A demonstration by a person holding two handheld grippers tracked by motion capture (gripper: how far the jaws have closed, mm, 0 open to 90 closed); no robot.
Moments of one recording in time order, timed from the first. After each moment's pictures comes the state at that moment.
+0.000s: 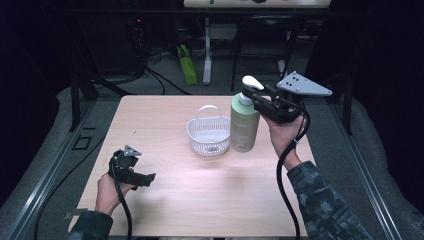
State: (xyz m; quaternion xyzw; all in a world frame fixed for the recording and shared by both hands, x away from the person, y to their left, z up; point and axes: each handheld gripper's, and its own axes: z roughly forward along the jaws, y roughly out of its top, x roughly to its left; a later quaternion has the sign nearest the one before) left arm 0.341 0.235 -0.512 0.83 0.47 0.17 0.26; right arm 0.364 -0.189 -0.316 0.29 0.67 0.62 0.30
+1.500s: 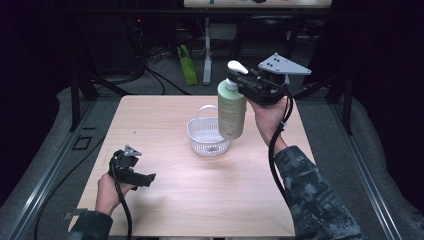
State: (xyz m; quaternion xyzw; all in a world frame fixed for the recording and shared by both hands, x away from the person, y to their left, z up) left arm 0.341 0.235 -0.512 0.83 0.47 0.16 0.26; right arm 0.399 -0.157 -0.299 0.29 0.67 0.62 0.30
